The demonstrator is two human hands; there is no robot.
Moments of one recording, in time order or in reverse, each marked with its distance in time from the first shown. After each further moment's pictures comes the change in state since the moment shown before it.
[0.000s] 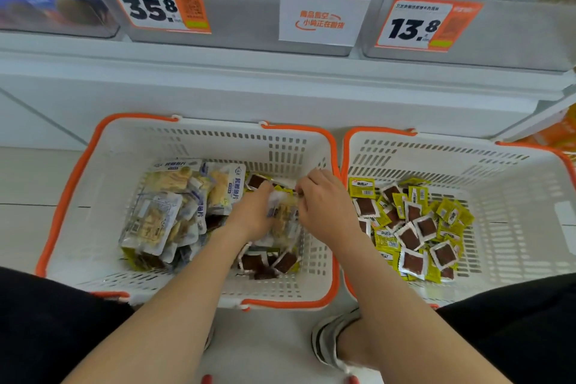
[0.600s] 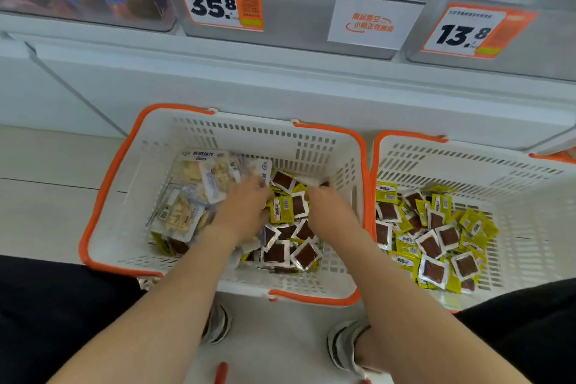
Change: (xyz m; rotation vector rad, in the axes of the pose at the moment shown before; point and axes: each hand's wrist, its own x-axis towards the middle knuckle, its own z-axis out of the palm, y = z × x) left_hand -0.039 -0.048 -0.032 0.402 0.172 0.096; right_hand 0.013 -0.033 0.026 -0.017 -0.455 0.167
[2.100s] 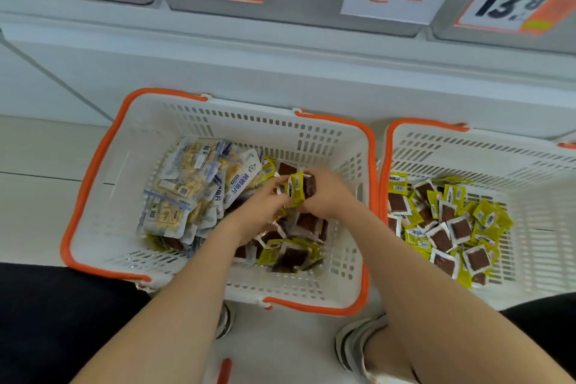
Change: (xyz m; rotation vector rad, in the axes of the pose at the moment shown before) left_hand 0.016 0.018 0.008 -1.328 -0.401 -0.408; right_hand 0.048 0.006 0.004 0.469 -0.165 0.085
